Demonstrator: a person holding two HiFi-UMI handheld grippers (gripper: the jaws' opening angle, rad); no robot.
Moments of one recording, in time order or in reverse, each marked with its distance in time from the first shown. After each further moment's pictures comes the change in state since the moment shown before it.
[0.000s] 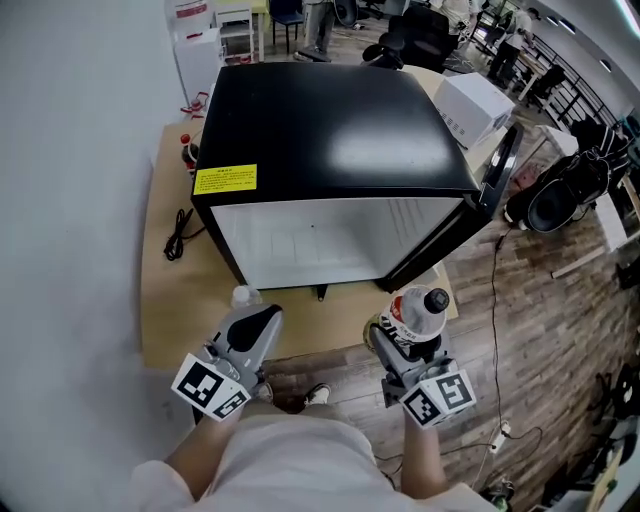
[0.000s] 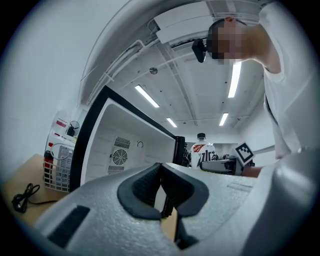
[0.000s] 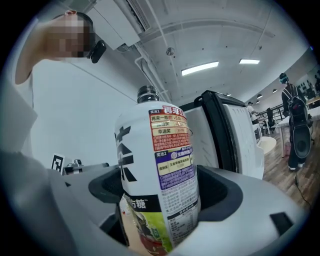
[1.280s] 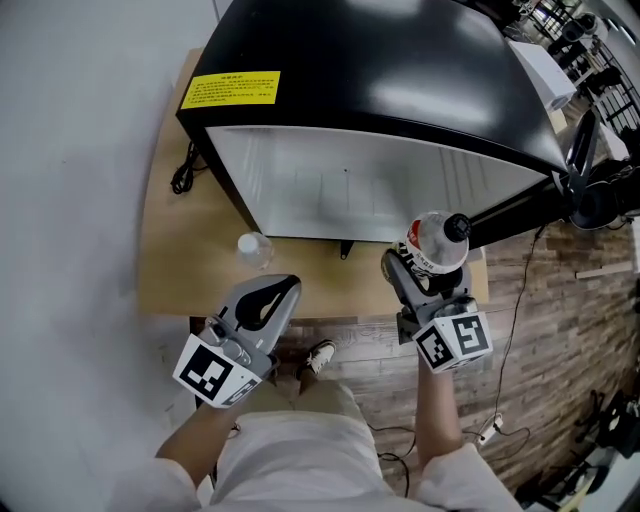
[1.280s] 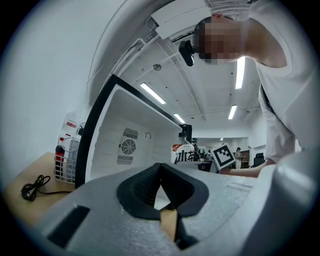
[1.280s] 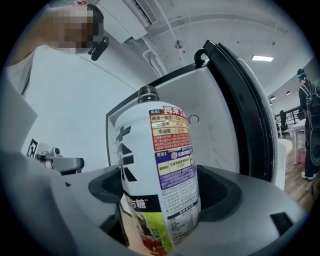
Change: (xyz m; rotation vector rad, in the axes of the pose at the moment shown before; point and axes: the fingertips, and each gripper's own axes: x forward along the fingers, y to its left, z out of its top) left arm 0.001 0.005 -0.050 0.022 0.037 0.117; right arm 0.095 -0.038 -0.048 -0.075 0.026 0.100
